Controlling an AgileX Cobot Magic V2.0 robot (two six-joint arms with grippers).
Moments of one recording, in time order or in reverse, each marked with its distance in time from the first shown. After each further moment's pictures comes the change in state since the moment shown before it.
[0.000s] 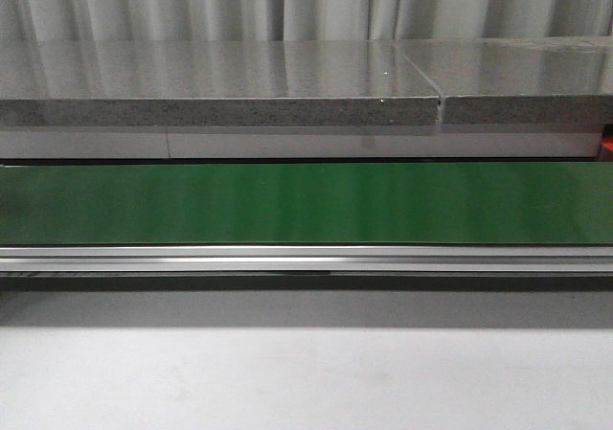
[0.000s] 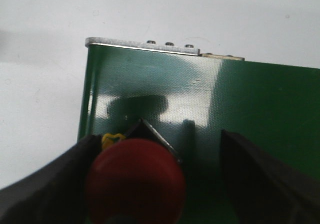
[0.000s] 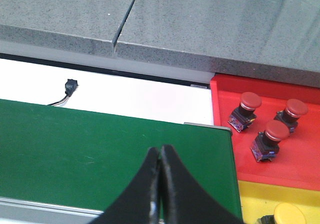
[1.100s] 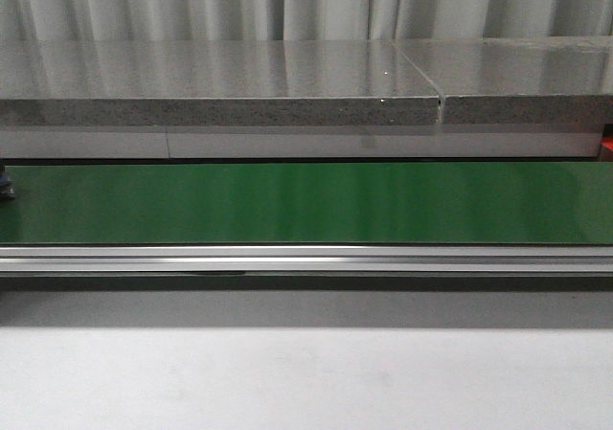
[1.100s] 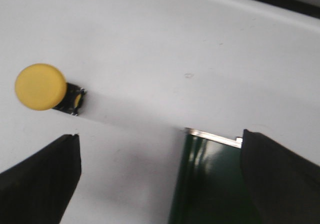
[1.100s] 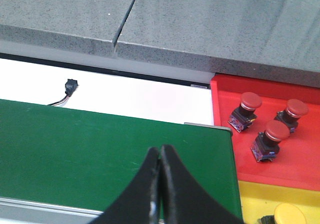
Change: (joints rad) left arm 0.178 0.120 -0.212 -0.023 0.001 0.002; right arm 0.000 0.000 0.000 0.000 0.000 0.000
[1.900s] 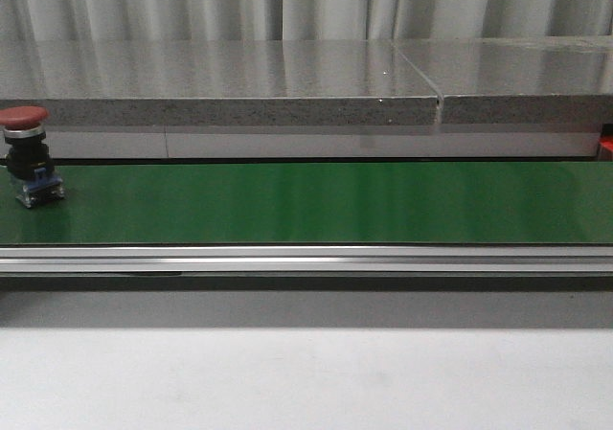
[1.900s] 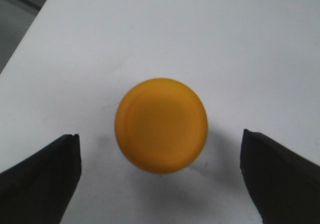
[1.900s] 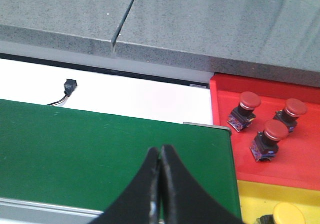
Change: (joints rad) left arm 0.145 0.260 -0.020 -0.003 -0.225 0.000; right arm 0.000 0.000 0.000 0.000 0.000 0.000
